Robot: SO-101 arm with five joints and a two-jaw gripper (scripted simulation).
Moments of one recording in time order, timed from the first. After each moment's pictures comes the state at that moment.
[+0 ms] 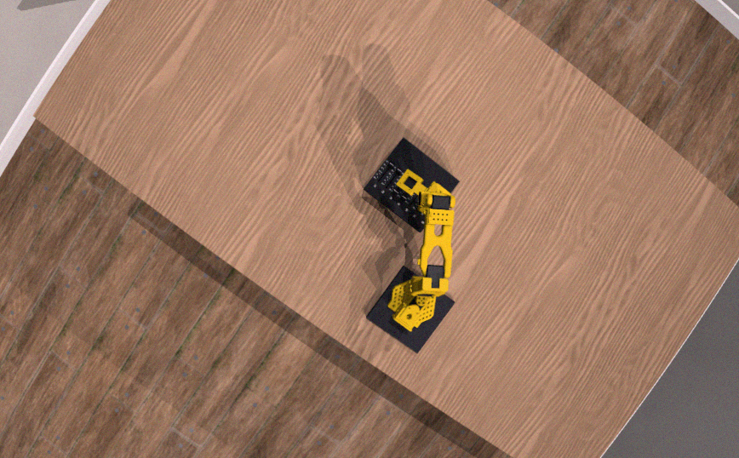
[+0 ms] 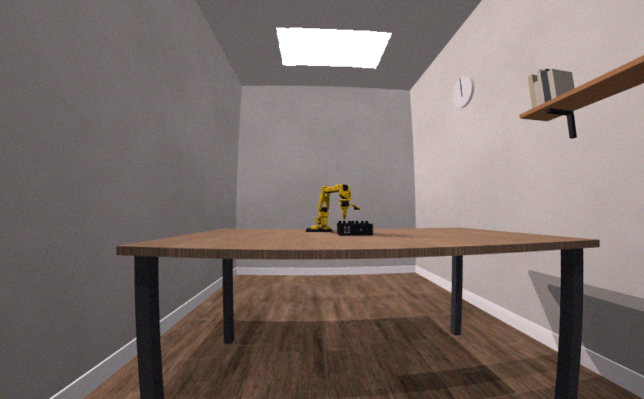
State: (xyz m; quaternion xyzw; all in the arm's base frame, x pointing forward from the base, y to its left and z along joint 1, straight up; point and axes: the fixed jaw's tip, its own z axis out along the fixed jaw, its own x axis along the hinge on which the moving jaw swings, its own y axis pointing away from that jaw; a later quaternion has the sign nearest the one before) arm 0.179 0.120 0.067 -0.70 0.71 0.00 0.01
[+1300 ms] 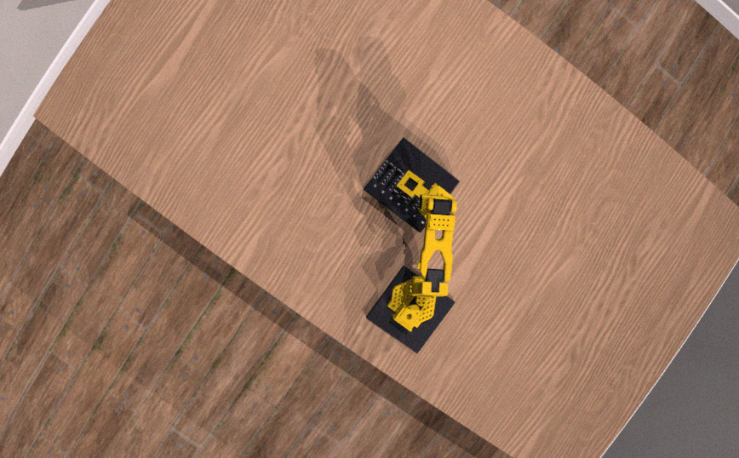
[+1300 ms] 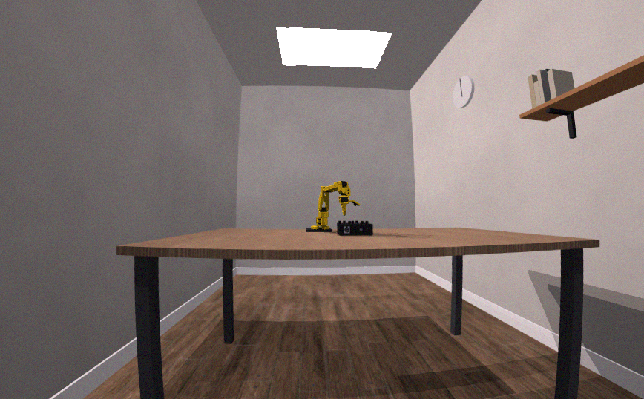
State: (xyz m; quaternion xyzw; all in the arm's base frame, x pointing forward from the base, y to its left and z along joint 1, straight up) arm 0.178 0.120 0.085 -0.70 0.71 -0.01 0.03
